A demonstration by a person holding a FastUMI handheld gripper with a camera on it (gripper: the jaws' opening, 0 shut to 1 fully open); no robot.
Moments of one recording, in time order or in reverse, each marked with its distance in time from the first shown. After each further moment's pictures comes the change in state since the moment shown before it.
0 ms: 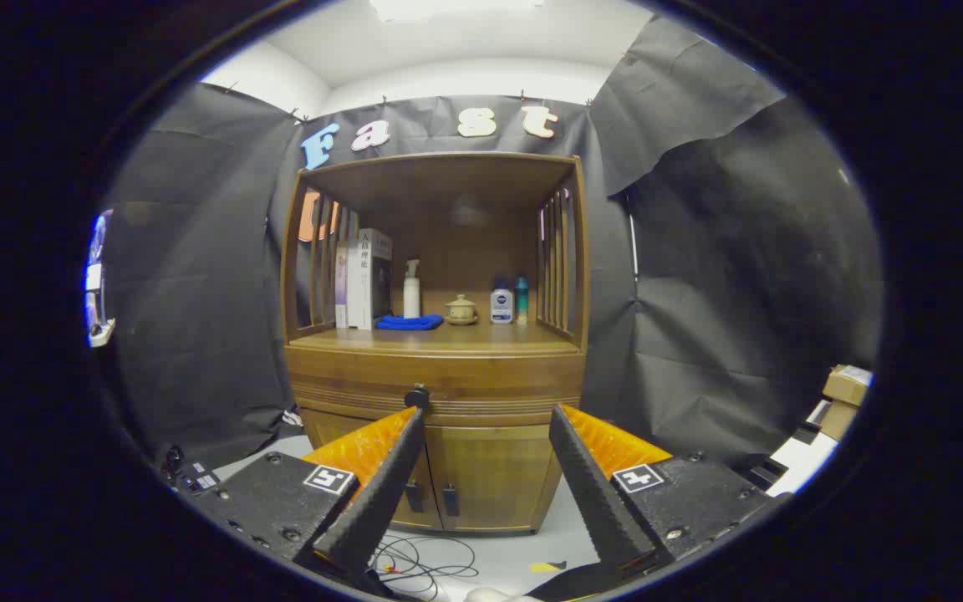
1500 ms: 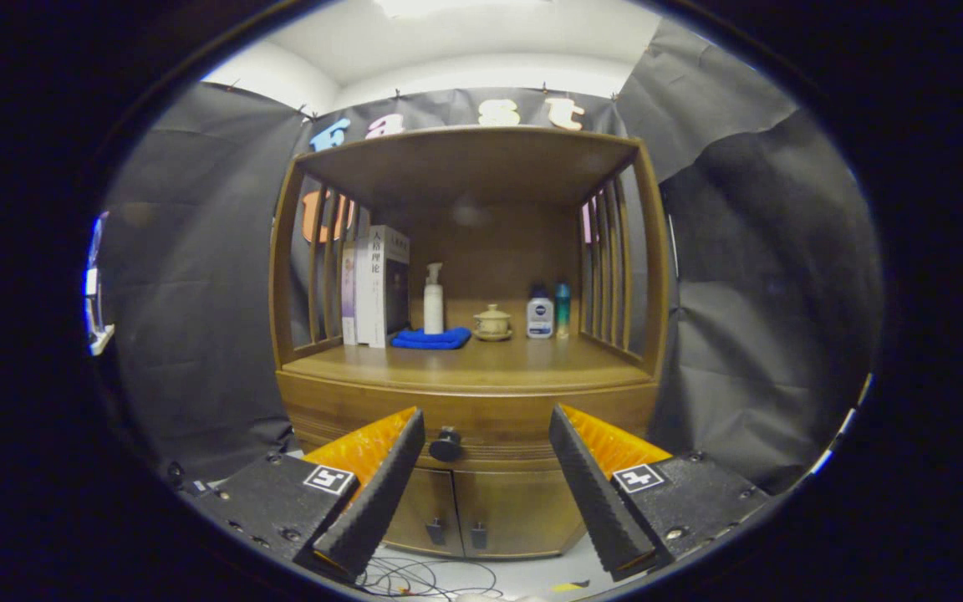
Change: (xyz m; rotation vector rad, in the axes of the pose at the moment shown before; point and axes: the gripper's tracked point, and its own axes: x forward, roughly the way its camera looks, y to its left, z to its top) arm 0.139 0.066 0.020 0.001 -0.001 0.069
